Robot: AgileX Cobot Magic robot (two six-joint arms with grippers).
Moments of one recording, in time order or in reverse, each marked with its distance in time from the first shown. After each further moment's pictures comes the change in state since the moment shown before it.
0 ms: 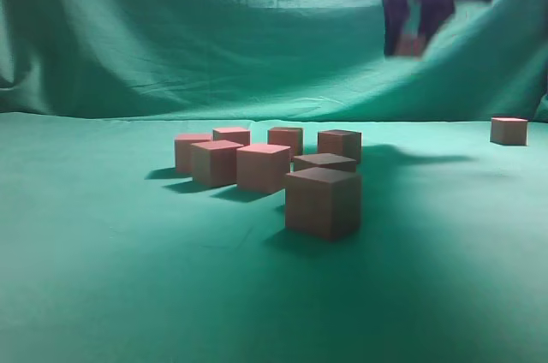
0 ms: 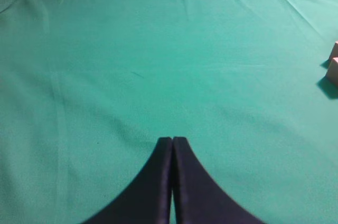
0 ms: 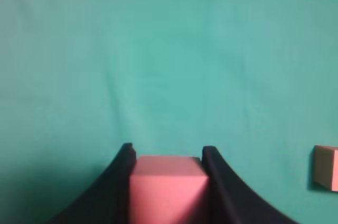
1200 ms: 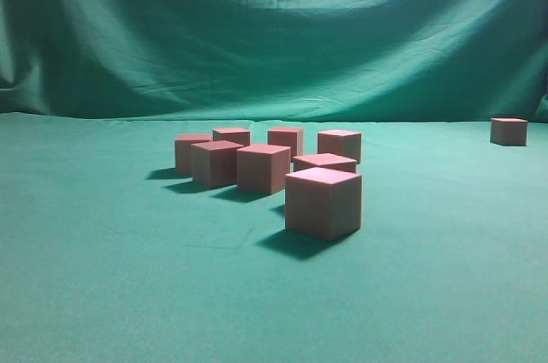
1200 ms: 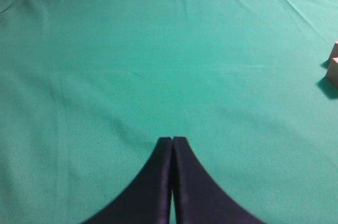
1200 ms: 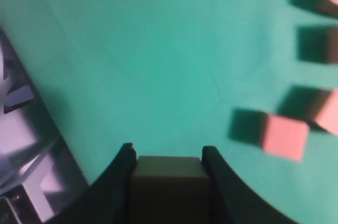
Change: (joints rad) left arm 0.000 0.000 0.000 0.000 0.000 0.000; right arm 0.738 -0.659 1.004 0.174 -0.164 -0.339
